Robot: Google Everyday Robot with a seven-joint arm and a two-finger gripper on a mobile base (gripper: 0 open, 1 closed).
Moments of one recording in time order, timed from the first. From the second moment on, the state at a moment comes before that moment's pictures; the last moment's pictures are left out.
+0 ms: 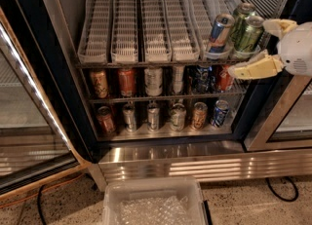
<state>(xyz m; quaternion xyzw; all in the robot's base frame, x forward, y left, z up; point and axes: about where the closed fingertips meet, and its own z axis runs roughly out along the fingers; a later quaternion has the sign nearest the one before) 0.554 -0.222 0.962 -0.42 0.73 0.05 0.54</state>
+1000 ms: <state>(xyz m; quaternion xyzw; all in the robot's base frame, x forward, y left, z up) 0.554 -0.218 0.955 -0.41 0.74 0.05 0.54</state>
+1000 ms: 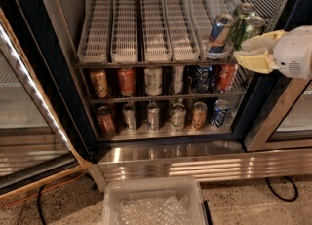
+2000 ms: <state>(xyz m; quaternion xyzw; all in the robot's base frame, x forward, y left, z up) 0.587 -0.218 0.942 -0.35 0.74 0.05 0.58</state>
